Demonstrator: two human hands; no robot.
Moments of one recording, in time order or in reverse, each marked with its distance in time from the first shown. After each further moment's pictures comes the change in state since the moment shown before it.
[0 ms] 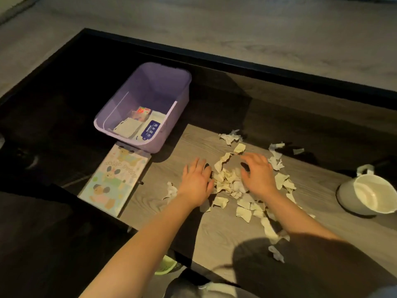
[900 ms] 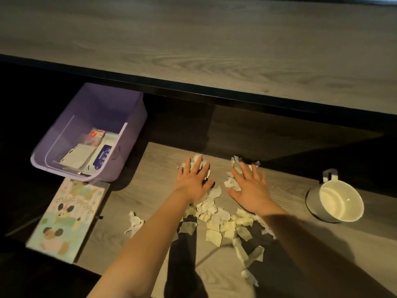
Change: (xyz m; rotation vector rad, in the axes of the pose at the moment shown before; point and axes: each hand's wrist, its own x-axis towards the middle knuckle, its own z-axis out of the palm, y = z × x) left_hand 0.114 0.060 0.016 0.052 -0.264 0.030; right_hand 0.014 0.082 -0.015 -0.137 -0.322 0.186
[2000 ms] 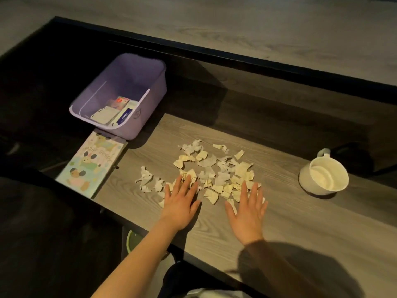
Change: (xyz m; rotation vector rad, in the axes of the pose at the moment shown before) left_hand -0.155 0.012 0.100 -0.032 0.134 -0.139; right_hand -0.136 -0.007 0.097 0.174 0.218 0.106
